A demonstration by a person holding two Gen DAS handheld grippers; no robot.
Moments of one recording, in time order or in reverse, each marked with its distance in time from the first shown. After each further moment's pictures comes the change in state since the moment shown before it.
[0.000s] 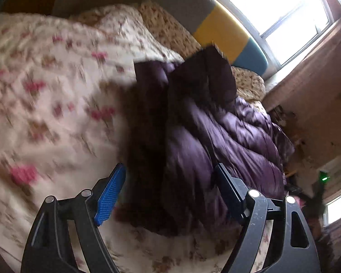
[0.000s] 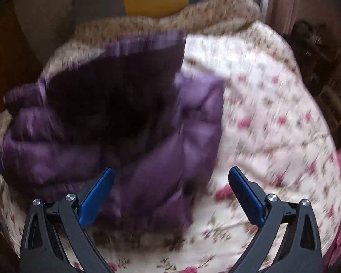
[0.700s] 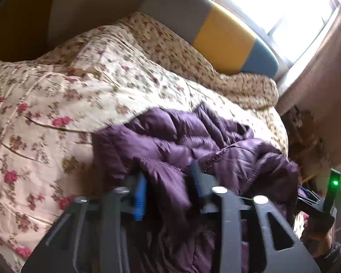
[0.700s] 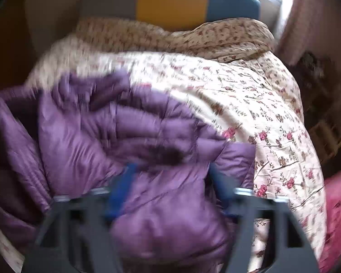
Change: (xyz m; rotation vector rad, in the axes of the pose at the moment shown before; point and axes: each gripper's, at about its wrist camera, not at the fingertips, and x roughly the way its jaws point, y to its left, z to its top) left arm 0.038 -0.061 0.102 0.069 -0.063 0.150; right arm 0.003 0.044 0.108 -0.069 -0.151 -0.096
